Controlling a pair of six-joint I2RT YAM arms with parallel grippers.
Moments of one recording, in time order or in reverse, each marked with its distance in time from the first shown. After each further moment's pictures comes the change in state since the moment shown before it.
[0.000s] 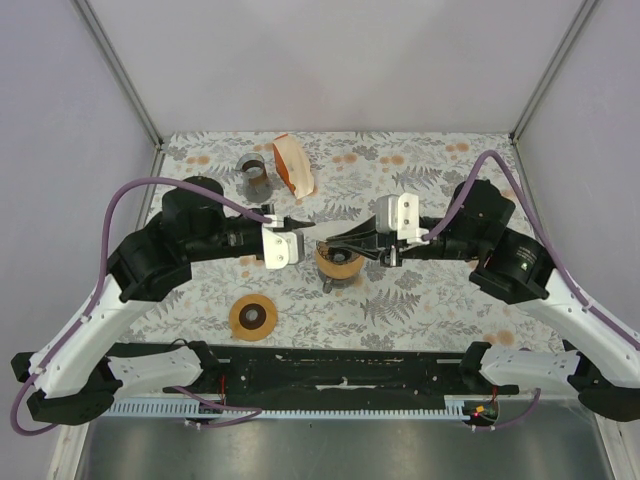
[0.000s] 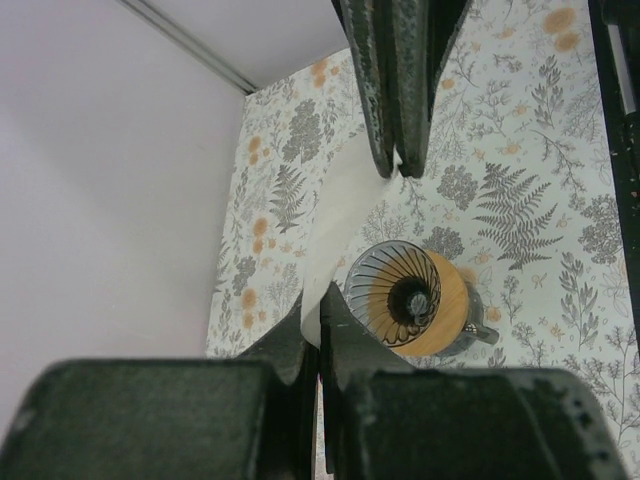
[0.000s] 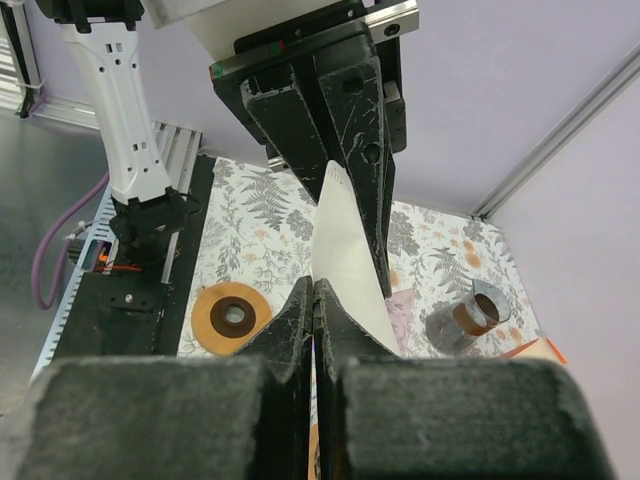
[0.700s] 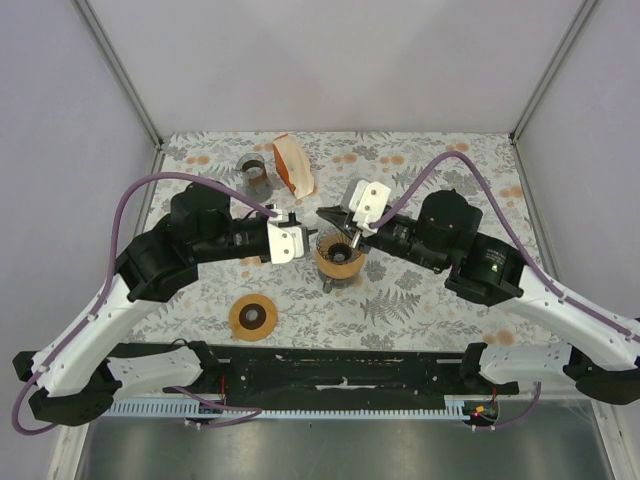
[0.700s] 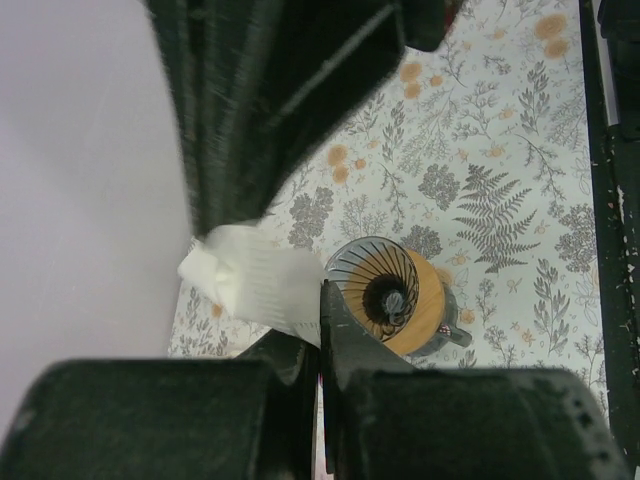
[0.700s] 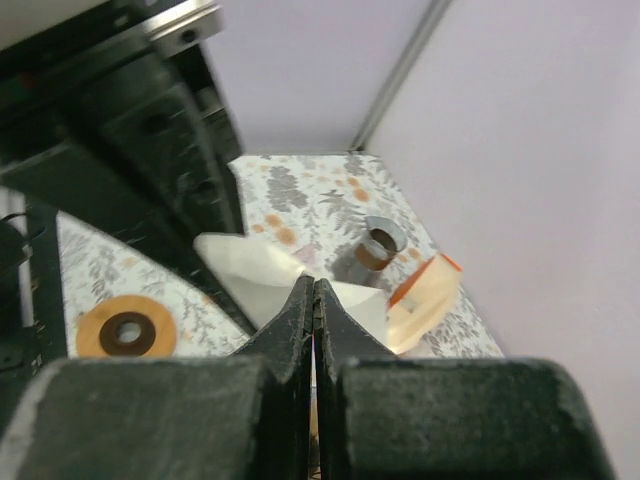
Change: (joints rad) left arm 0.000 -0.006 -0.053 0.051 -0.018 -0.104; right arm 0.150 0.060 -0.039 0.113 0.501 -0.022
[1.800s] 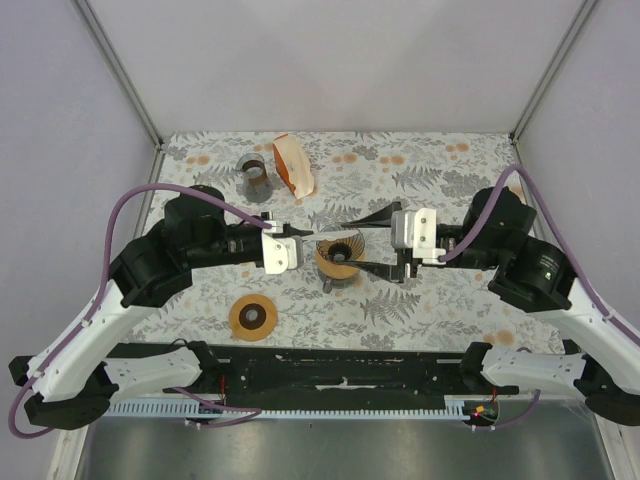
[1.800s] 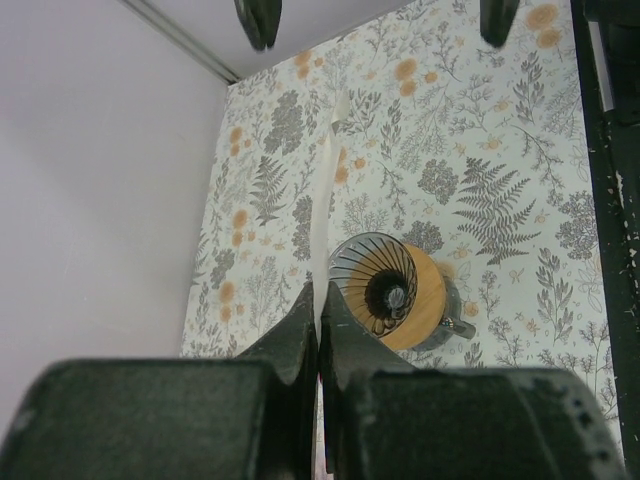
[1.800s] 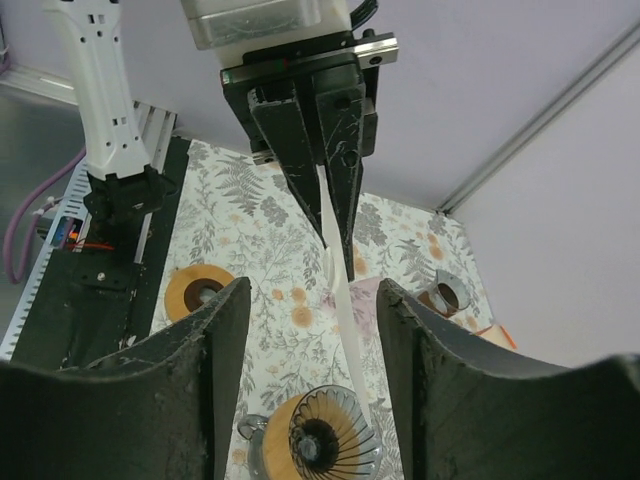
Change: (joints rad) left arm -0.005 -0.037 -0.024 -0.021 0.012 0.052; right arm -0.116 -0.129 0.053 -0.190 -0.414 -0.074
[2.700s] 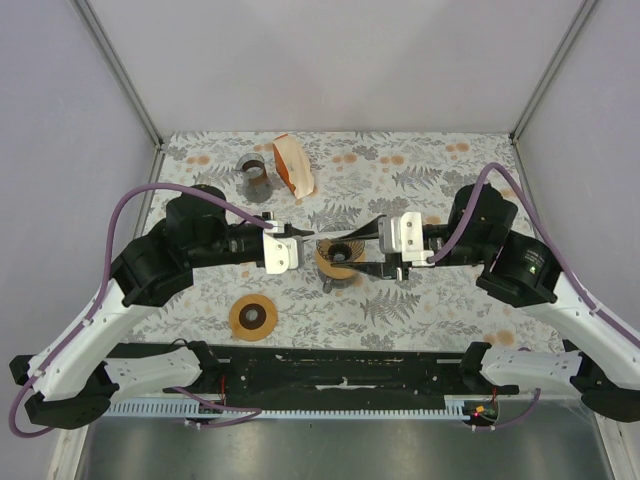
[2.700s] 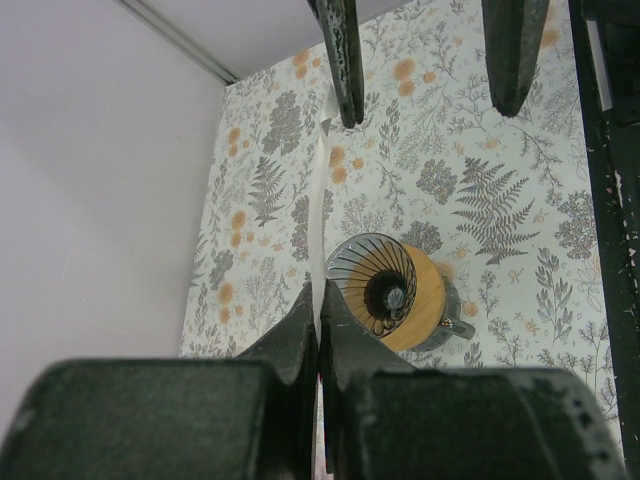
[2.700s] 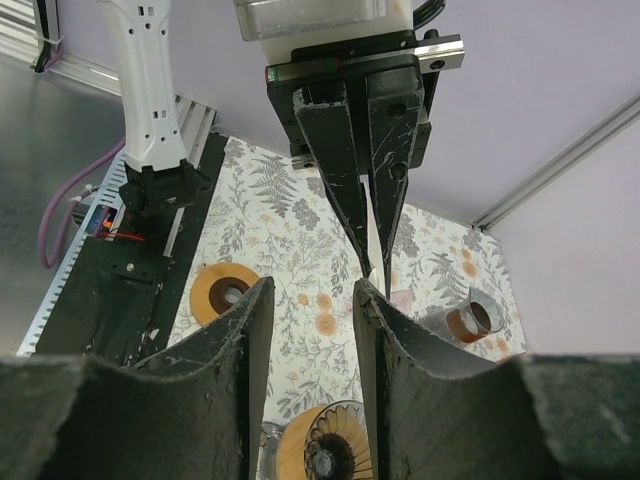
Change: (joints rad) left arm -0.001 0.005 0.000 0.000 0.007 0.000; right arm 0.000 0.046 -0.012 0.003 -0.121 -0.025
